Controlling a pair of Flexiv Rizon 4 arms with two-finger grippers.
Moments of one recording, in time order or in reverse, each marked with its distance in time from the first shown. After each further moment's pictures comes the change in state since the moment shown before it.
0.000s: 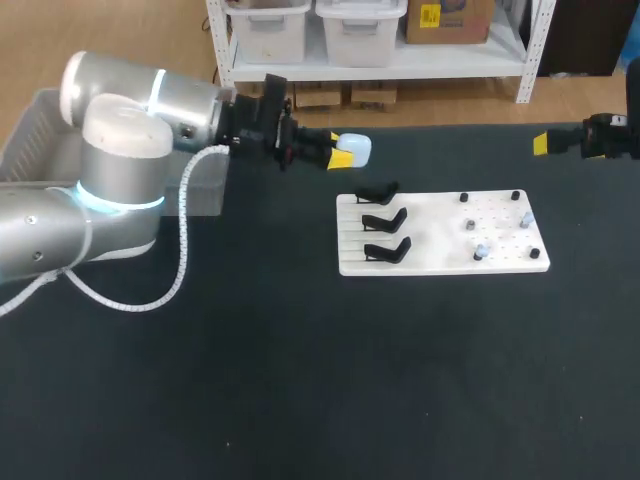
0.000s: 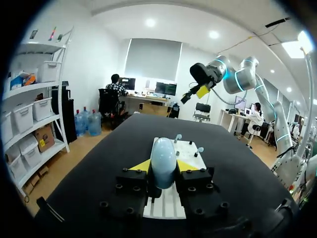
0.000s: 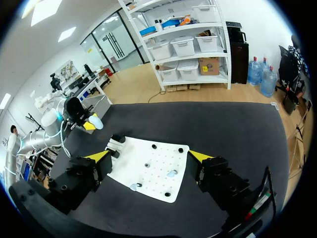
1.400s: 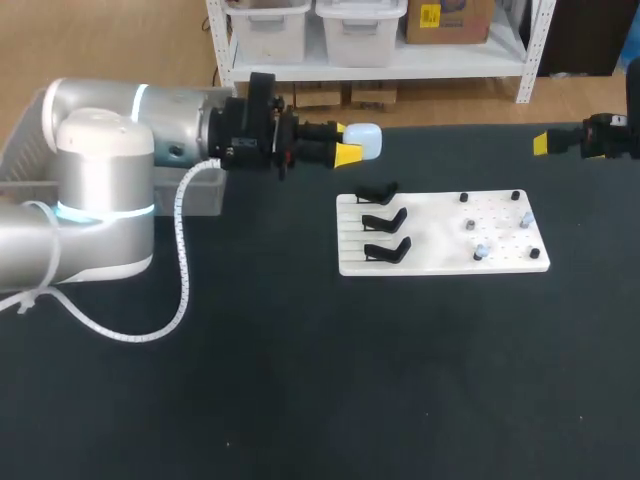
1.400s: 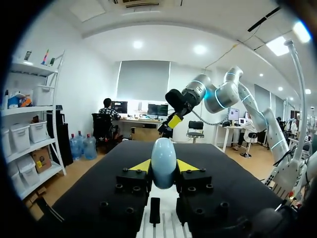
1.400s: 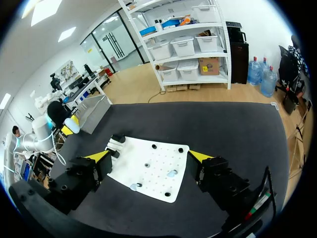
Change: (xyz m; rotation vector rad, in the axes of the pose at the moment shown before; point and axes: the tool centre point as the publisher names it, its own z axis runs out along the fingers) left arm -0.051 -0.067 0.000 0.031 -0.167 0.091; right arm 0.000 0.000 0.000 0.000 0.000 0.000
